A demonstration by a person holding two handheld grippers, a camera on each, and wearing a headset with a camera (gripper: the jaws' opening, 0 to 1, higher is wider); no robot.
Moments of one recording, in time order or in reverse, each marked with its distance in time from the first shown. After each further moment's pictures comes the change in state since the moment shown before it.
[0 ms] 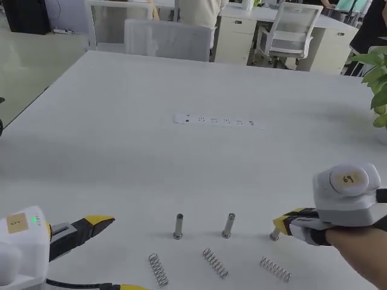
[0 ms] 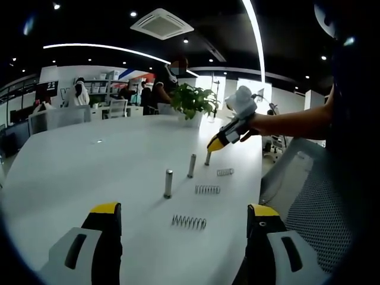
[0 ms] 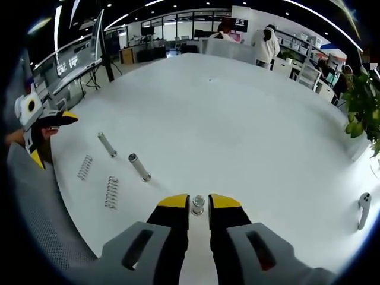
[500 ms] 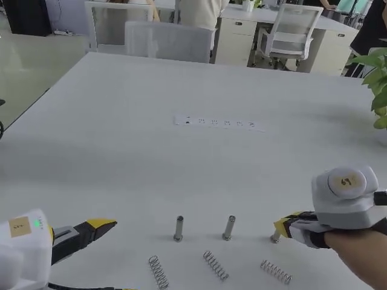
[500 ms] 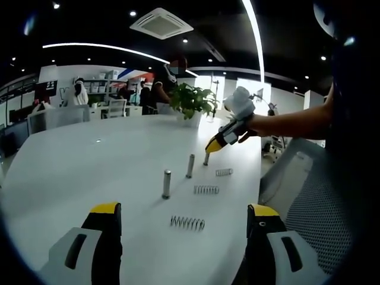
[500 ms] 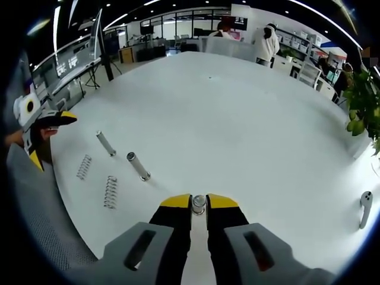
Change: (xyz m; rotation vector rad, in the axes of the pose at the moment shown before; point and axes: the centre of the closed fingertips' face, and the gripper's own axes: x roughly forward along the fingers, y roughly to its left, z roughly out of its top) left arm 0.003 -0.004 0.001 -0.002 -0.001 -0.006; right arm 0.005 0.000 -0.004 0.008 0.012 0.007
